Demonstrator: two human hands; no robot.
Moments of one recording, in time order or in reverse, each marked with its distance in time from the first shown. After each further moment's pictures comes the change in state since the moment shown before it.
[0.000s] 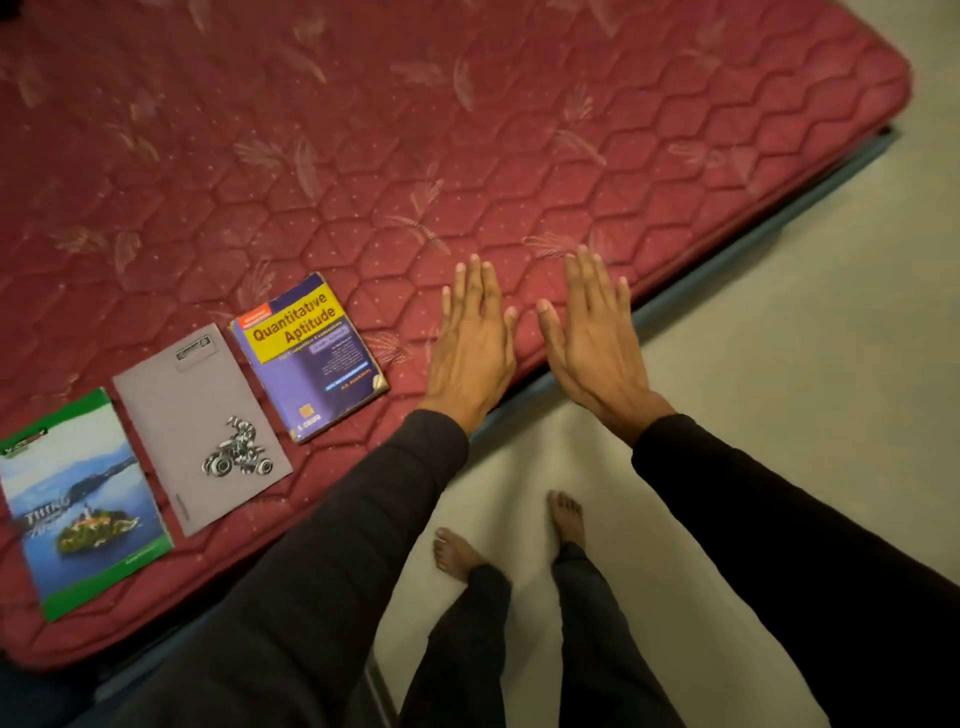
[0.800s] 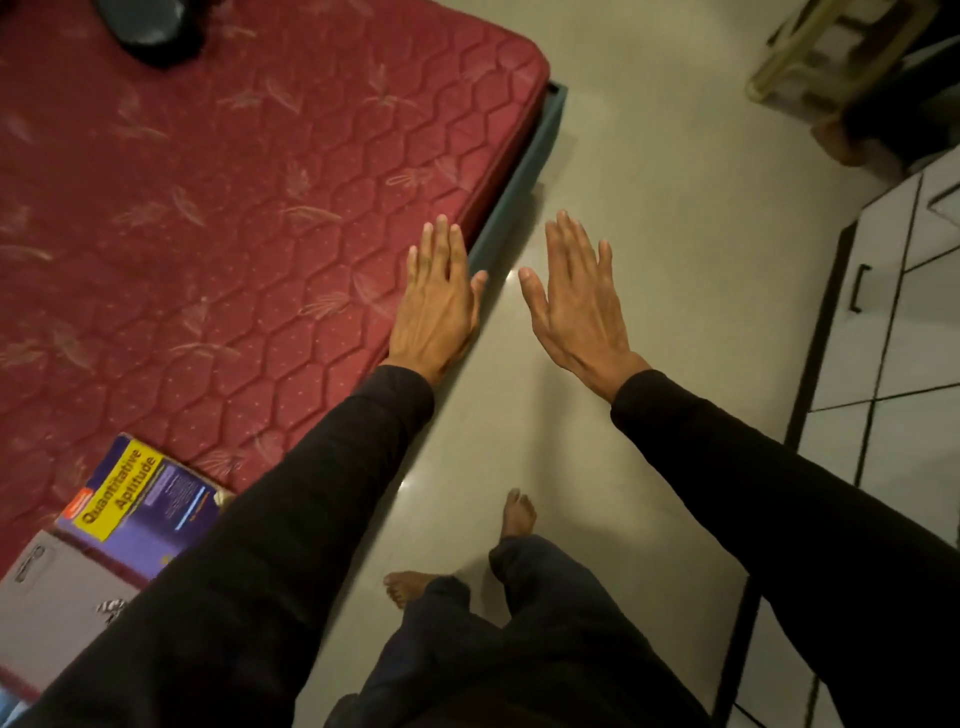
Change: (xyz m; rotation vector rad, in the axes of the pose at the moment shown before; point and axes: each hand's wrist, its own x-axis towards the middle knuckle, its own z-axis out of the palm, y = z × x) left_hand 0.027 0.281 0.027 0.093 -0.161 0.519; right_hand -0.120 0.198 -0.186 -0.066 0.262 0.411
